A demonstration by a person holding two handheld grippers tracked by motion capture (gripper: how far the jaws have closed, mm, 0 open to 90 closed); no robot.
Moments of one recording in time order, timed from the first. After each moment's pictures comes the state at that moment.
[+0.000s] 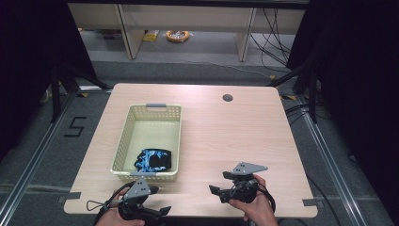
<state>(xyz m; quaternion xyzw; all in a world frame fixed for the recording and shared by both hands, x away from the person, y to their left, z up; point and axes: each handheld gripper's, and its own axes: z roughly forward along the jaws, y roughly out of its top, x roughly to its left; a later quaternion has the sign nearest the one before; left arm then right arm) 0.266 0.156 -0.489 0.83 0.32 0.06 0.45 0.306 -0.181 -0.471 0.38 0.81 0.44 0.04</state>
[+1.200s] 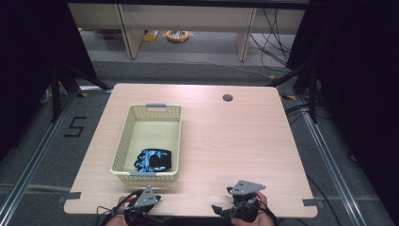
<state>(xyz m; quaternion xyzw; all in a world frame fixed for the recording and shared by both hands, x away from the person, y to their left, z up) 0.258 0.148 -0.516 0.87 0.31 0.06 0.39 0.272 -0.186 -0.497 0.35 0.85 0.40 0.07</state>
